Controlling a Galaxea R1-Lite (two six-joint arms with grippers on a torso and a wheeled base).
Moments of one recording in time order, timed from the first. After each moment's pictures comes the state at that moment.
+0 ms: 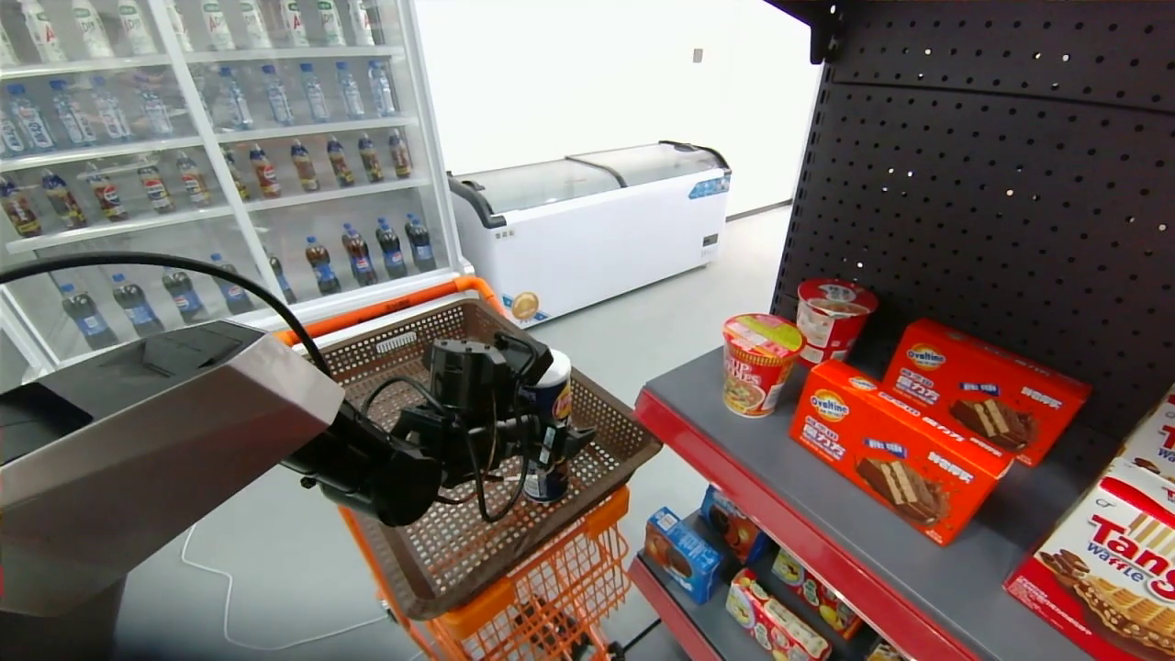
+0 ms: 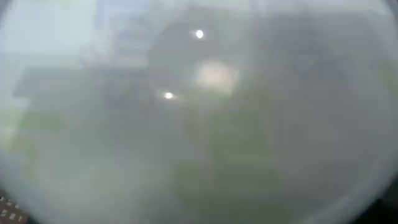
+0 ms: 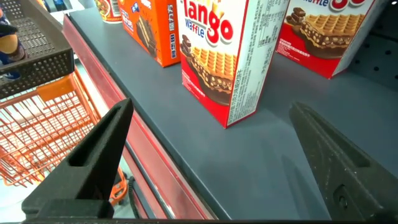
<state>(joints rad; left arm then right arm) -0.39 2.26 -1.10 -0.73 -0.14 0.10 0.00 0.00 0.00 0.00 -0.01 0.00</state>
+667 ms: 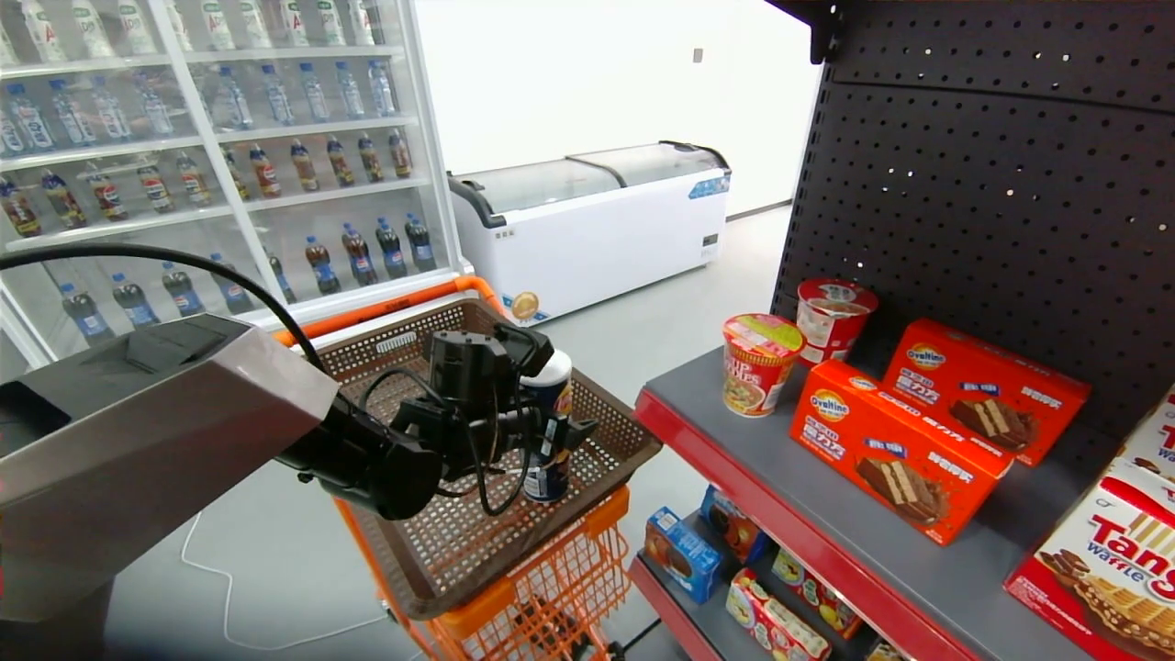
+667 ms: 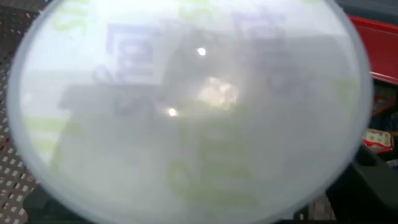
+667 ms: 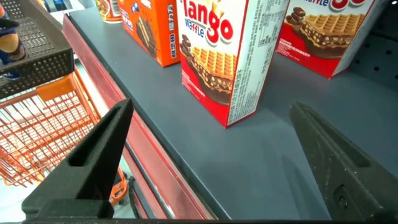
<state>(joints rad) -0.39 2.23 -1.11 -0.71 -0.12 0.09 0.00 0.00 0.00 0.00 -0.01 0.00</state>
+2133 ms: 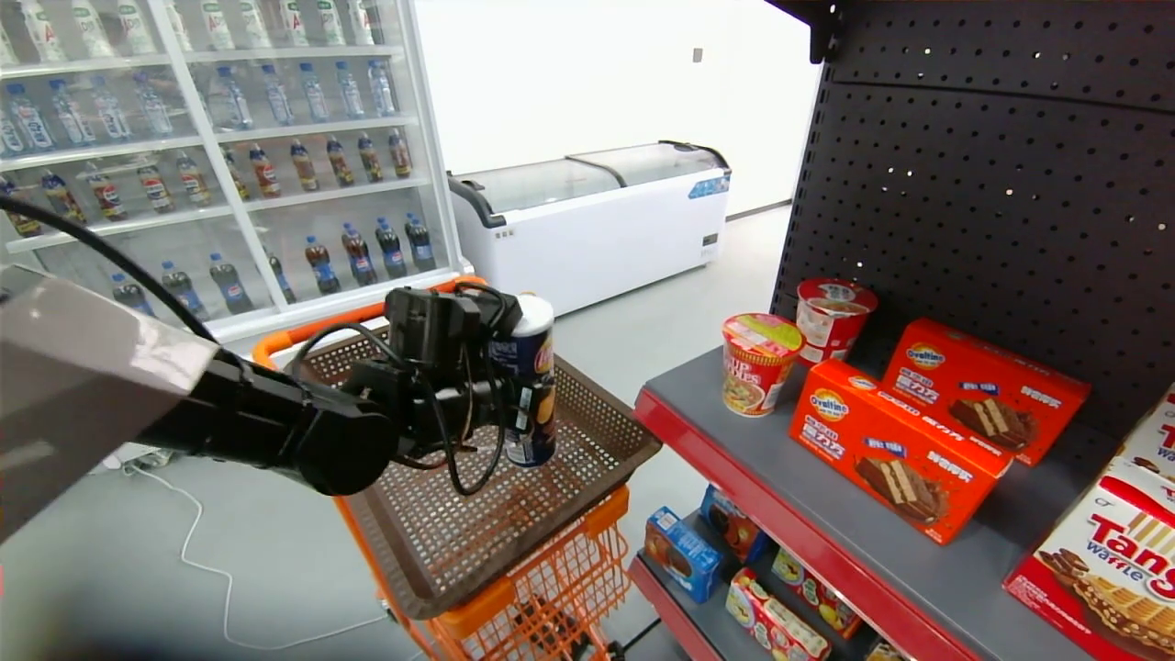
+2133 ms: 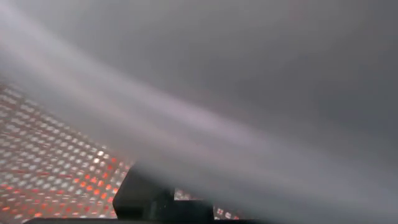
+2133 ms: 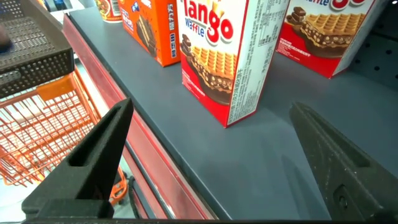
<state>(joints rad) -0.39 2.03 -1.11 -0.49 0.01 0.01 0.00 0.00 0.00 0.00 -0.01 0.00</state>
